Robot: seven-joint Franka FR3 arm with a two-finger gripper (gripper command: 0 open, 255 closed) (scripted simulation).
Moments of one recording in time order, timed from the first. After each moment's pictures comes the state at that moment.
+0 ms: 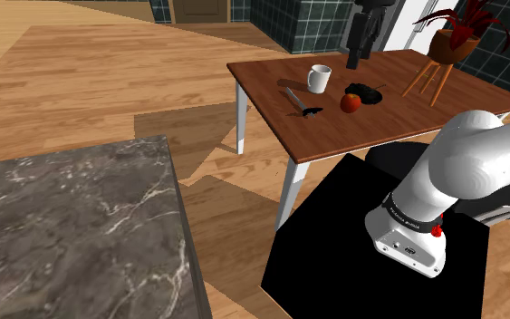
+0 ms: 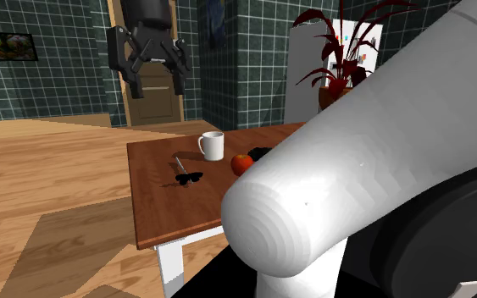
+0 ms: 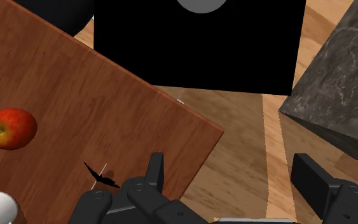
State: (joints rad) arm 0.01 -0.77 -0.01 -2.34 0.01 1.45 -0.08
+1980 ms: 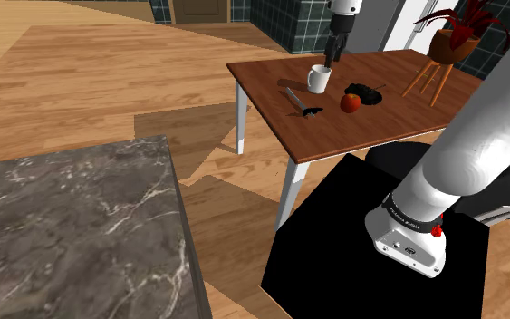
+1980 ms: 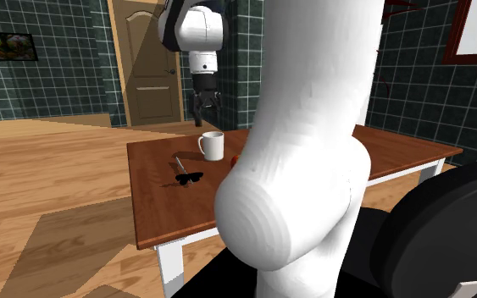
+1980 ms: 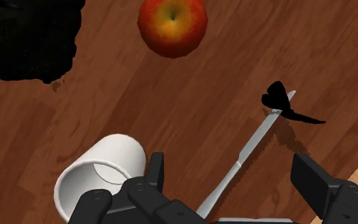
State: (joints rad) arm -0.12 0.02 -0.45 -1.97 0.00 1.91 -0.67
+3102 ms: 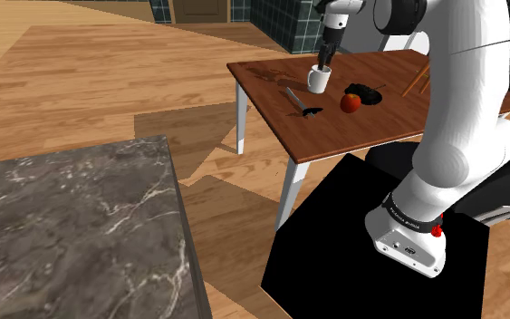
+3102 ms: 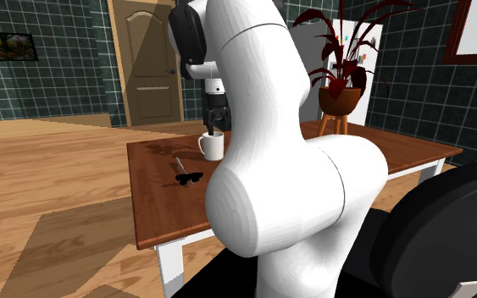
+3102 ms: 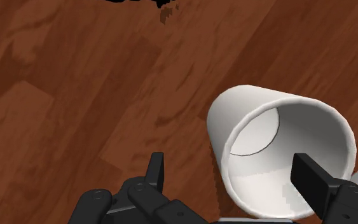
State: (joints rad) arm -0.36 0.63 -0.45 -1.36 0.26 1.86 -0.93
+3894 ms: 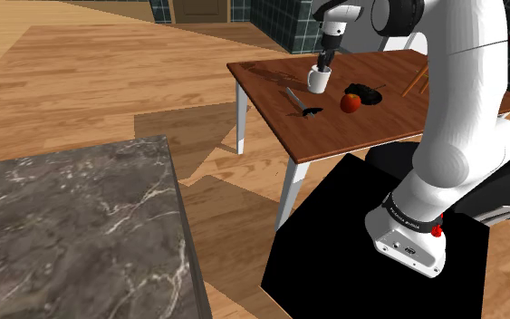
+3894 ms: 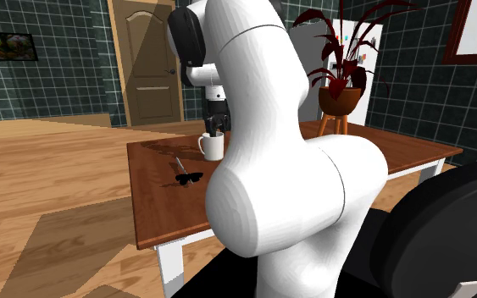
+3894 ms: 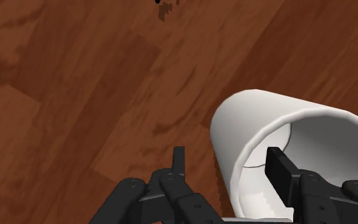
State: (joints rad) arm -0.36 0.64 -0.44 -1.40 0.27 1.91 -0.94
